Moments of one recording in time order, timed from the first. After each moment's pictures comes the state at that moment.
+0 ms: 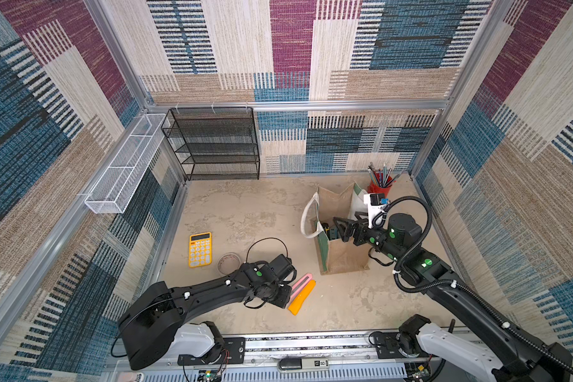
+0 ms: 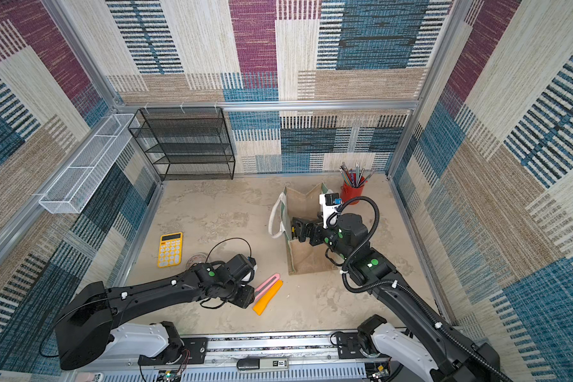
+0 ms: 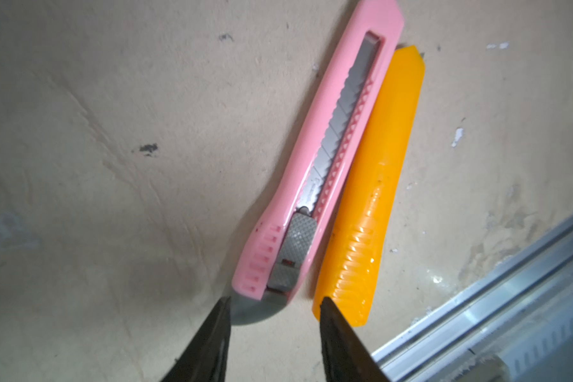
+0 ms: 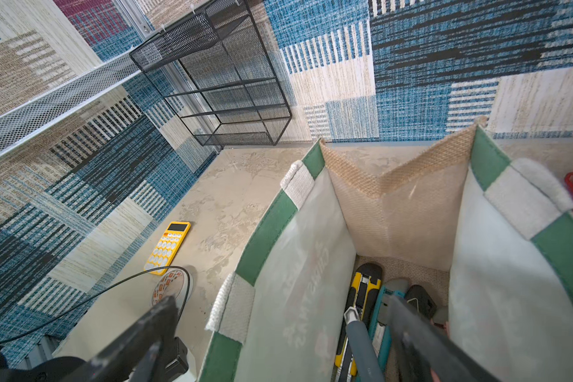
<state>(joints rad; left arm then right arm) -0.93 1.35 0.71 -0.63 0.08 -0.52 0.52 0.93 0.79 -0.13 -0.09 0.37</state>
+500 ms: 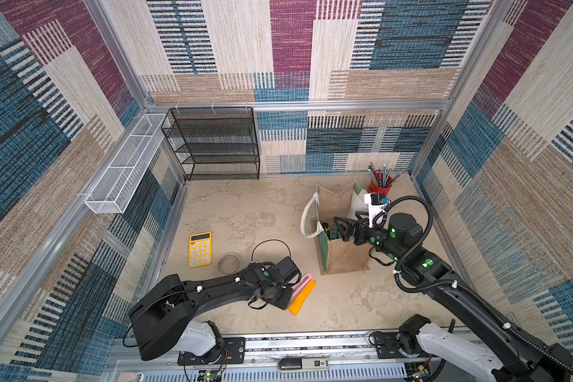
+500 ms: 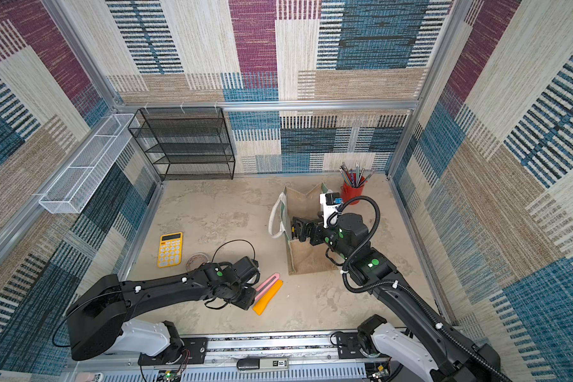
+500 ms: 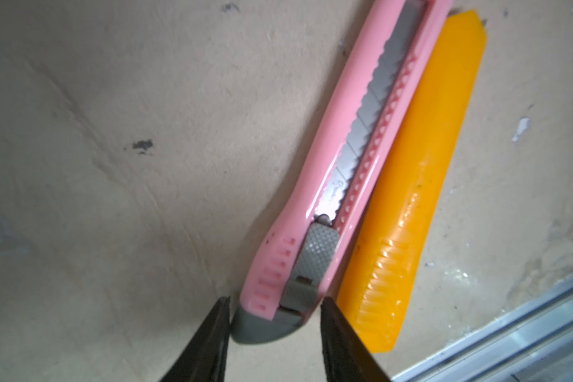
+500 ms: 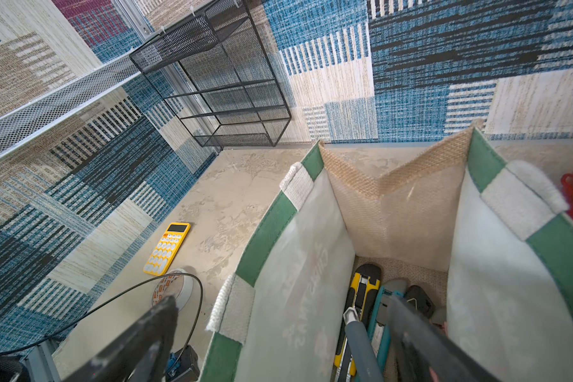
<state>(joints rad) -0.96 1.42 0.73 -0.63 0.03 -0.52 0.52 0.92 0.80 -0.13 -0.09 0.37</state>
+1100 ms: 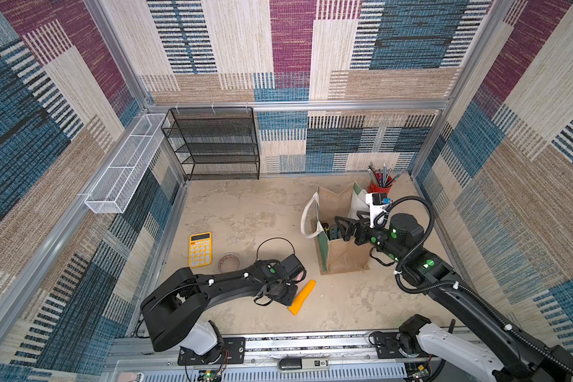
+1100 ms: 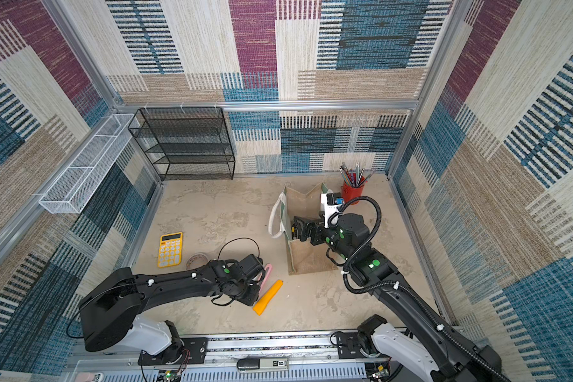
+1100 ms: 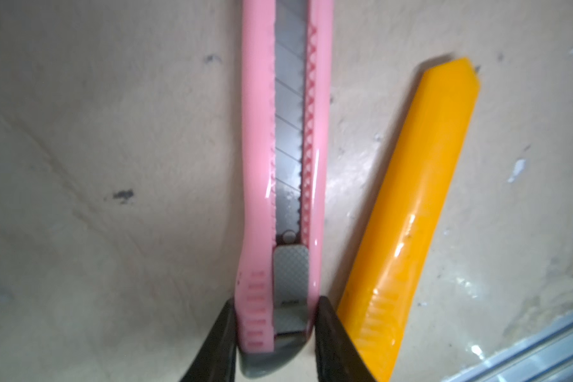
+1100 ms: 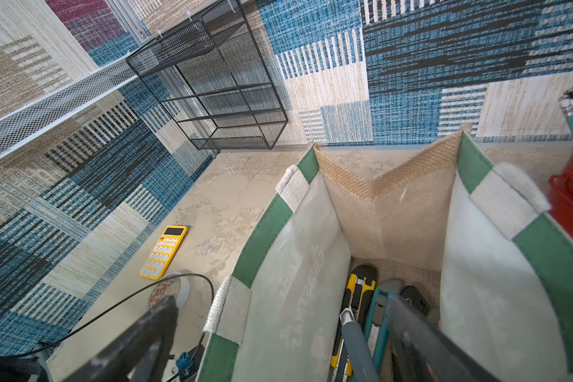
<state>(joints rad) -0.96 1.53 0.77 -0.56 0.03 -0.52 0.52 0.91 0.80 -0.14 -0.08 0.37</state>
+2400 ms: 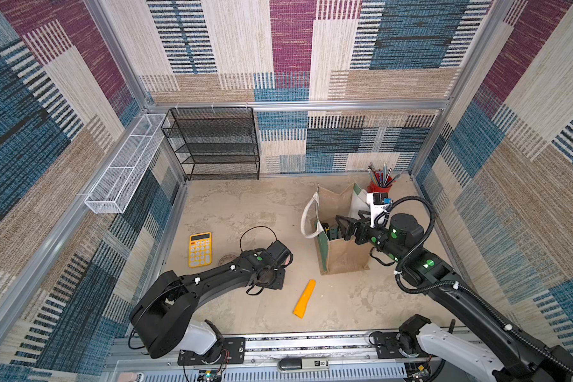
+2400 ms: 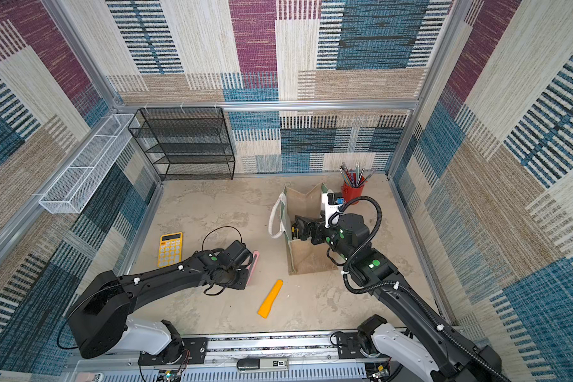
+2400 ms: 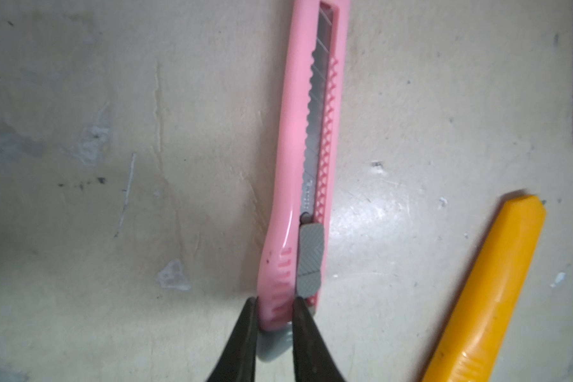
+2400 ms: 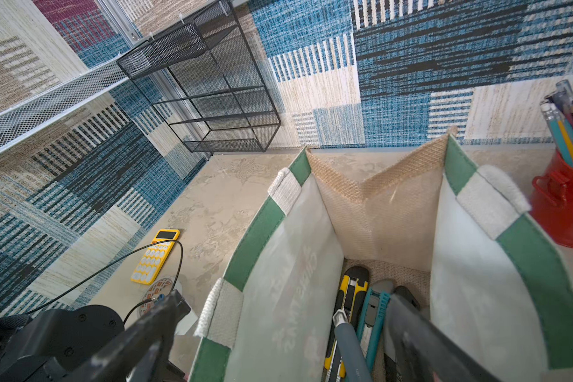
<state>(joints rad) -0.78 1.44 0.79 -0.64 -0.07 -0.54 0.52 0.91 0.80 -0.14 -0.04 0.36</state>
